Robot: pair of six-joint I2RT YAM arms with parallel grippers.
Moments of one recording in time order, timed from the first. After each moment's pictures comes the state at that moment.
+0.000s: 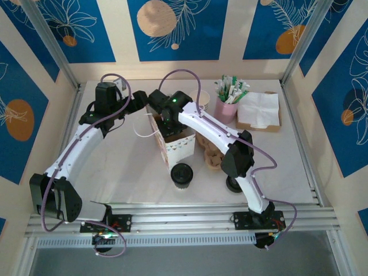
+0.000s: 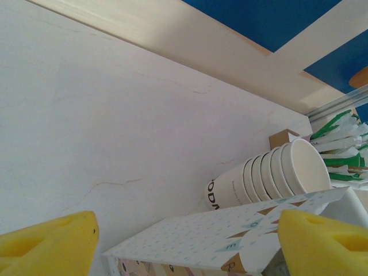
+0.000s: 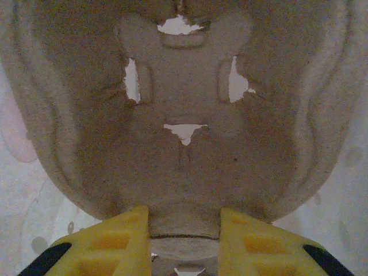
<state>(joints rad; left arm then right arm) -0.23 1.38 1.23 -0.36 0.23 -0.57 0.87 2.20 2.29 -1.41 0.11 0.45</state>
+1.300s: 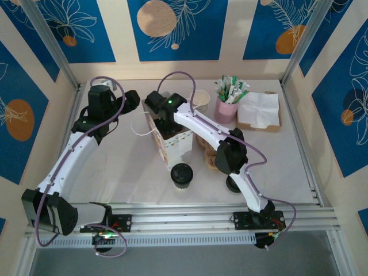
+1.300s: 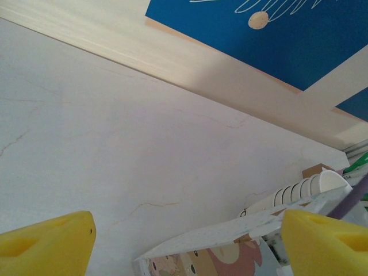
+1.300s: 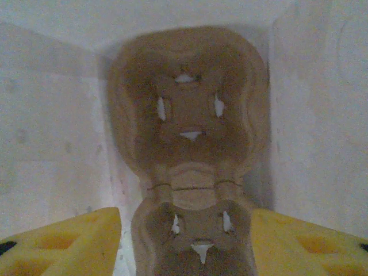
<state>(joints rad) -0.23 1.26 1.20 -0.39 0.03 -0.54 0.84 2.31 2.34 -1.31 0.09 0.50</state>
